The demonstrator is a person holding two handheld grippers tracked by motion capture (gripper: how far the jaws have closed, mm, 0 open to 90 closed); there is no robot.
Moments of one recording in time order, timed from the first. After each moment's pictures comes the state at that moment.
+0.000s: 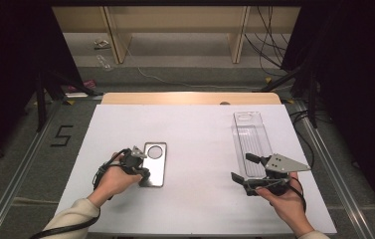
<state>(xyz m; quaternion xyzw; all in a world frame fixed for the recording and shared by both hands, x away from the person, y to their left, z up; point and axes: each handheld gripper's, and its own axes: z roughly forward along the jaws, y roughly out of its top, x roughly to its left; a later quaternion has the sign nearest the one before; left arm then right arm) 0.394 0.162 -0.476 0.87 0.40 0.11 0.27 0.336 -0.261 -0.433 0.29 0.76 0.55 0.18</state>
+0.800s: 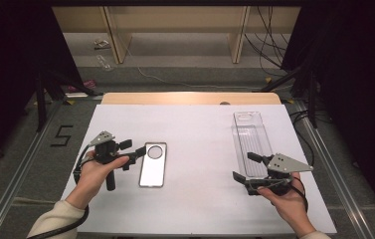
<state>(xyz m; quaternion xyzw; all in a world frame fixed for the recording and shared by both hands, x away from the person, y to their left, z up) 0.394 0.211 -0.437 0.68 0.46 0.14 0.56 0.334 -0.264 -0.430 0.29 0.76 0.55 0.19</state>
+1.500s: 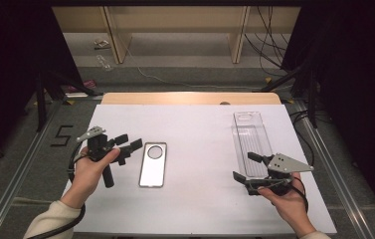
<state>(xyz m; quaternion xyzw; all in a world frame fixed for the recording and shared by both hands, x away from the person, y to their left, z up) 0.388 0.211 -0.411 0.69 0.47 0.12 0.54 0.334 -0.264 -0.429 0.29 0.76 0.55 0.19</state>
